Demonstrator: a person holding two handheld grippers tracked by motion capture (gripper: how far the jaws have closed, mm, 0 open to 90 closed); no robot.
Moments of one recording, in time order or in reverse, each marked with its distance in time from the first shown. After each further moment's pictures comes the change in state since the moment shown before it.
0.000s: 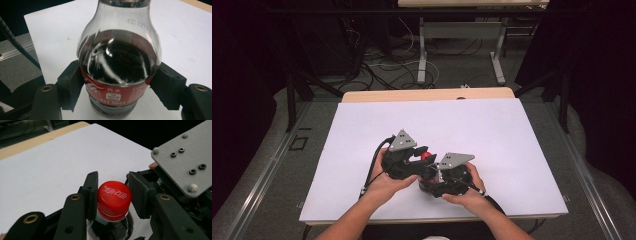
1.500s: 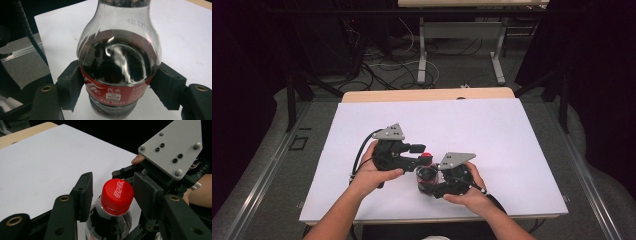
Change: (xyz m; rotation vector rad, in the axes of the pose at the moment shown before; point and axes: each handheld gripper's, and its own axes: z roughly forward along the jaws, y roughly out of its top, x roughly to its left) left arm 0.042 0.001 -0.003 0.001 -0.319 0.053; right arm -0.002 0.001 -0.002 -0.005 0.051 -0.016
